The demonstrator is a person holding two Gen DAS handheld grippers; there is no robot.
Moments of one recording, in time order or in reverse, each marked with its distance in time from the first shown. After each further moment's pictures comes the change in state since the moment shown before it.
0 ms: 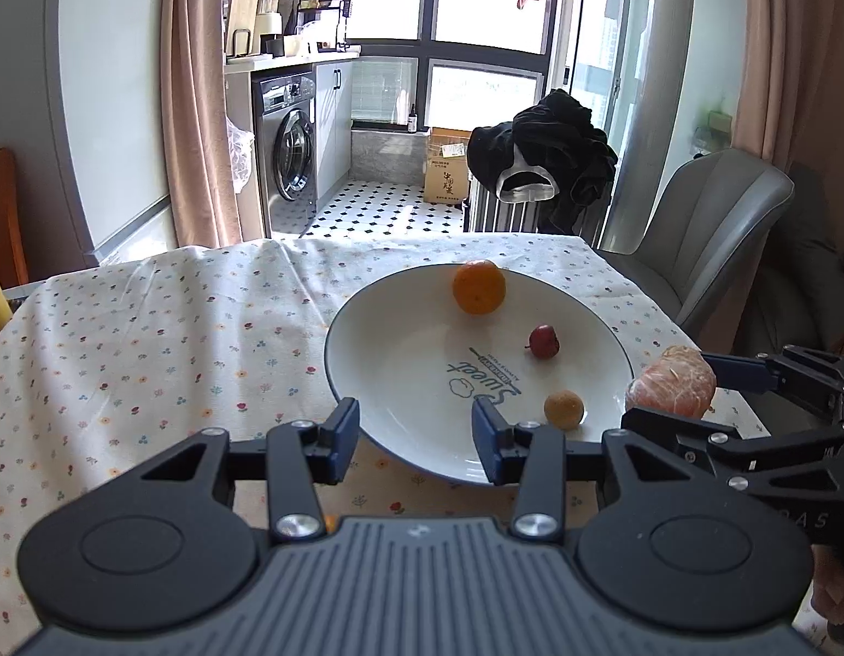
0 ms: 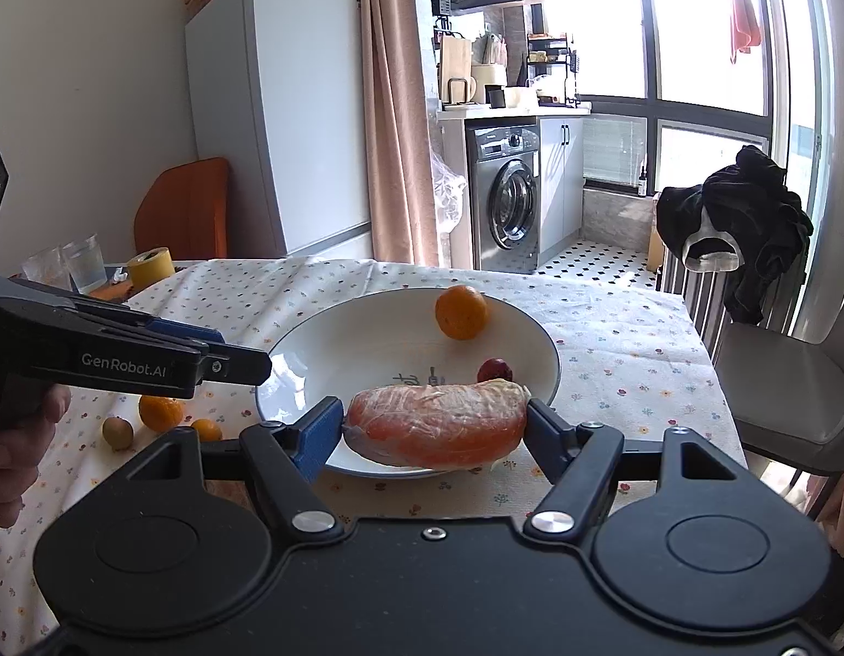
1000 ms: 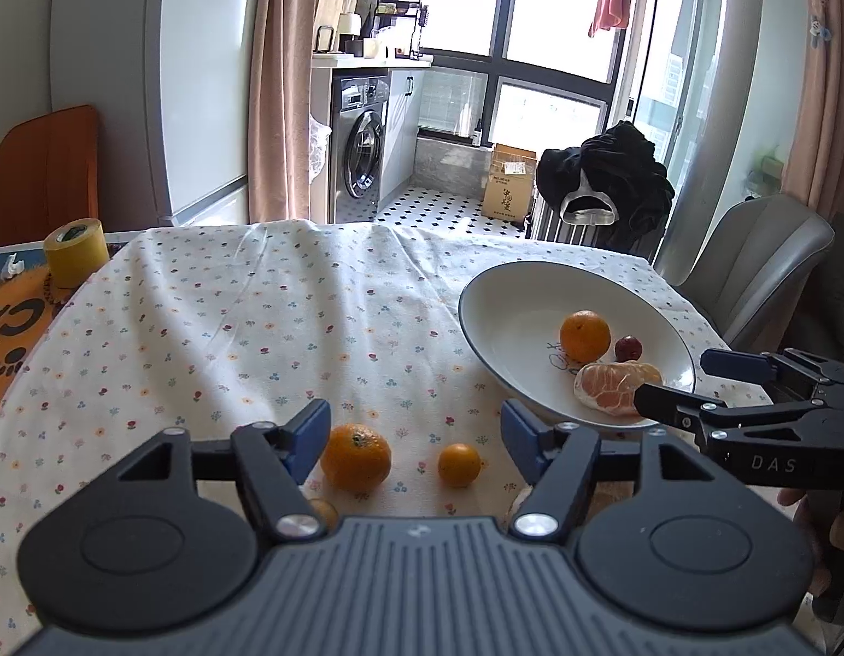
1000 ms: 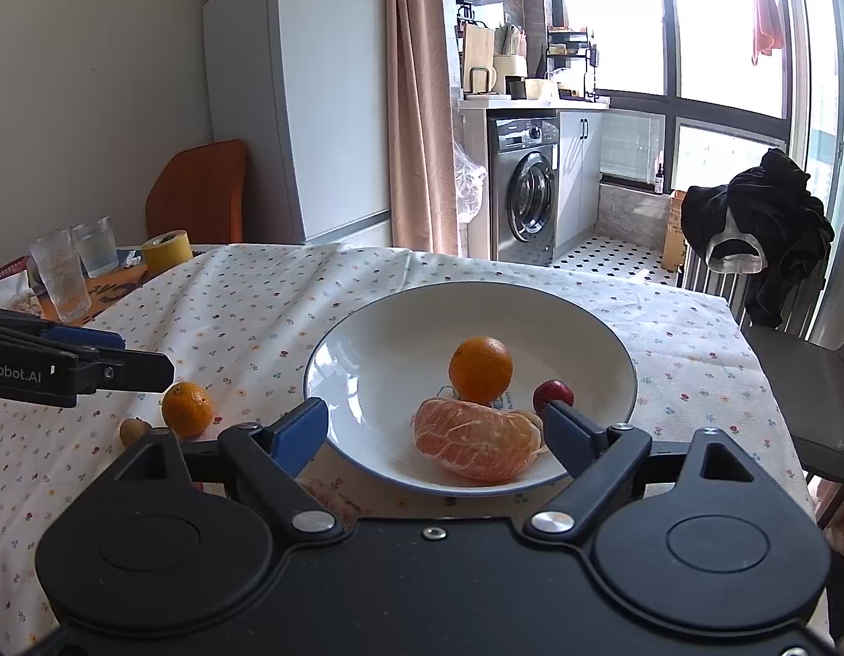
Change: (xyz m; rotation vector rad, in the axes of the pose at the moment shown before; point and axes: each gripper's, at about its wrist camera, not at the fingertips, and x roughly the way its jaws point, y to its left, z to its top) left arm -0.052 0.058 -0.031 -0.119 -0.036 0.085; right arm 0.016 0.038 0.003 -0.025 0.027 0.010
